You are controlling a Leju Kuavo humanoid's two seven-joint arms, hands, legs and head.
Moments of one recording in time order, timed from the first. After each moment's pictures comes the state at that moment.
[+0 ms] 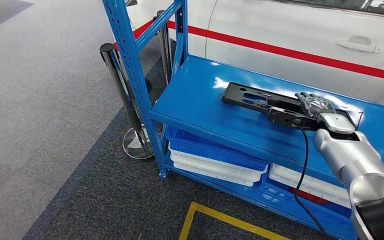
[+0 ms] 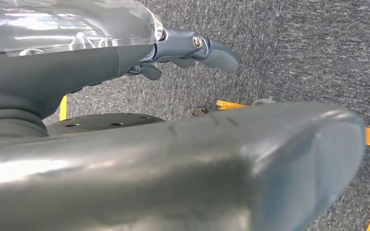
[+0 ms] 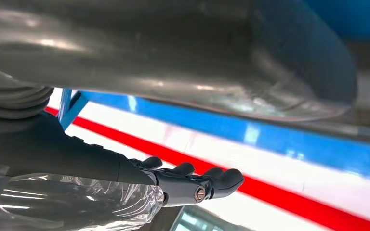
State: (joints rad) left arm -0.12 -0.11 -1.24 -0.16 1.28 0.35 -0.24; right arm -1.18 -0.06 0.80 -0.25 0.82 -0.13 0.04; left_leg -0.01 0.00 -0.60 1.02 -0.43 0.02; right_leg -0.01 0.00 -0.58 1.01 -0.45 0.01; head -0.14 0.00
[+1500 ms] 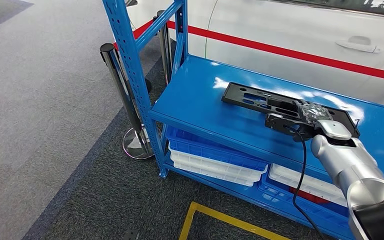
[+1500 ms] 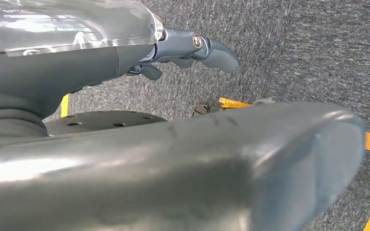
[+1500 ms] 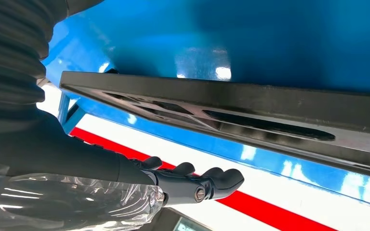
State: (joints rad) left arm -0.12 -0.11 -1.22 -0.16 1.32 0.34 -0.24; right arm -1.15 -0.06 0.78 -0.25 0.82 -0.12 0.03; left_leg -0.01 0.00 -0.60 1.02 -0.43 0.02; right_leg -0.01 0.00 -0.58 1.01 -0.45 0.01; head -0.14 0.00
